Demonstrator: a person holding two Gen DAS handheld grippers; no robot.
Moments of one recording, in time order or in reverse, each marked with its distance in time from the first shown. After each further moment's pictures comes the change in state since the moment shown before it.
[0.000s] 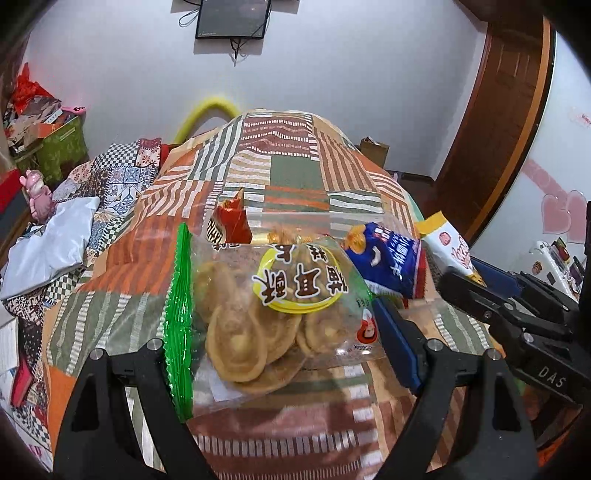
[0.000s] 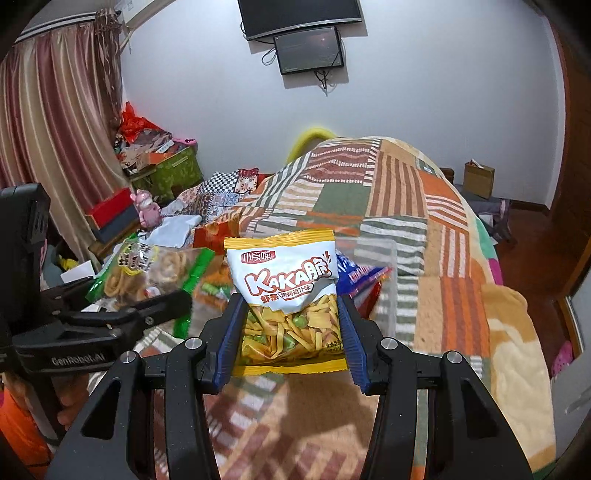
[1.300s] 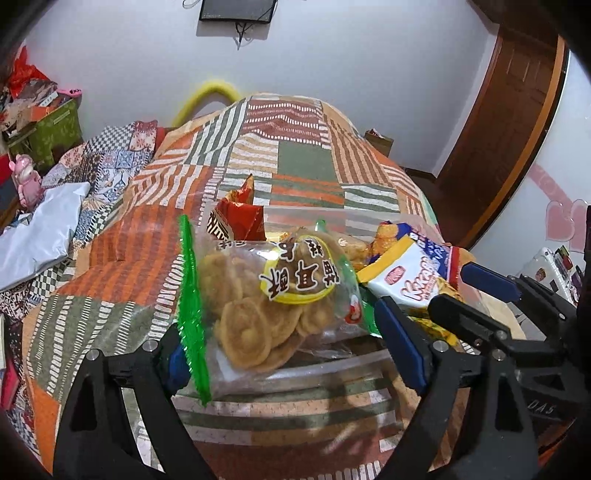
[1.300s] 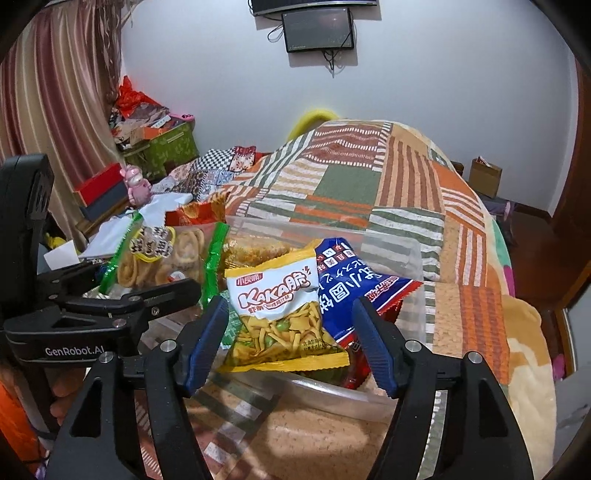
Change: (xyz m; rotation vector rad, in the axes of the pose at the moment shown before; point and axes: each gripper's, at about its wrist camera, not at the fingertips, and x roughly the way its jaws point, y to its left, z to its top) left arm 0.039 0.022 0.006 -0.033 0.037 -0.028; right arm 0.038 0.003 0.005 -0.043 0.068 -0.021
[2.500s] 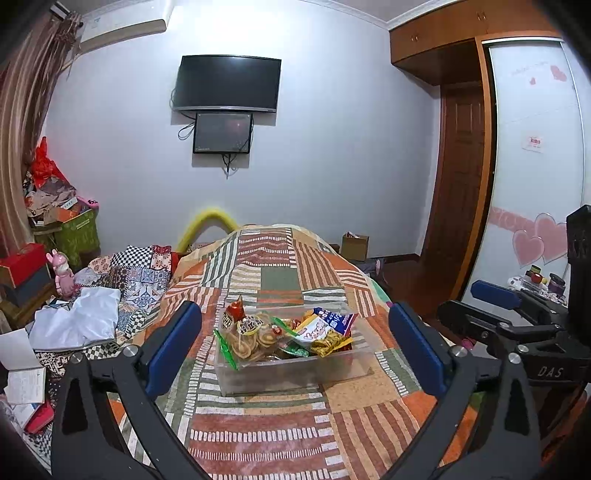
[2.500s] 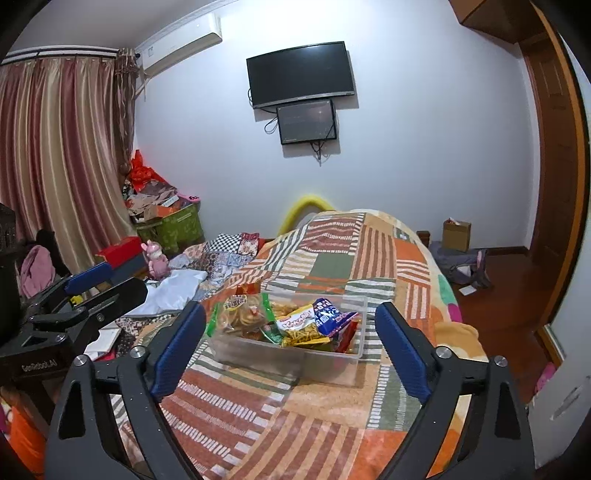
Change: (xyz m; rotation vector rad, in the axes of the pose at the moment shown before) left arm -0.215 -0.068 -0.053 0.135 -0.466 0.018; right arm -0.170 0.025 -0.030 0.026 -0.326 -0.046
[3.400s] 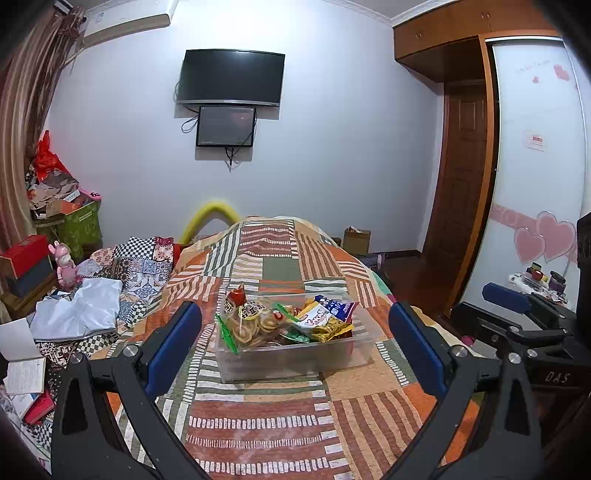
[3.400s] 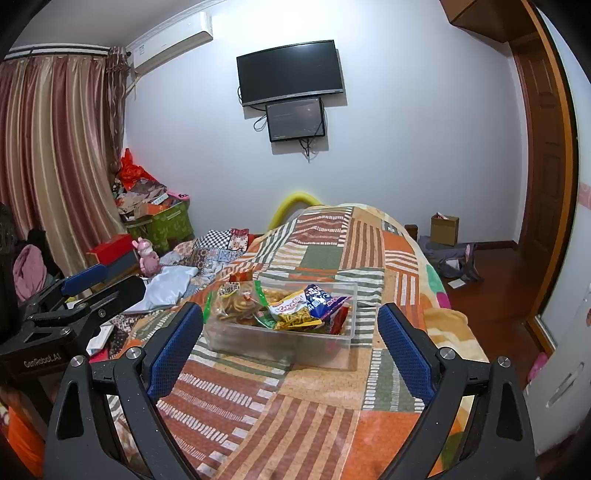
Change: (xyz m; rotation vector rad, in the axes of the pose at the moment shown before) left arm -0.004 0.000 -0.014 -0.010 0.015 0.008; right arm -0.010 0.003 -0.014 0.013 0.005 -0.047
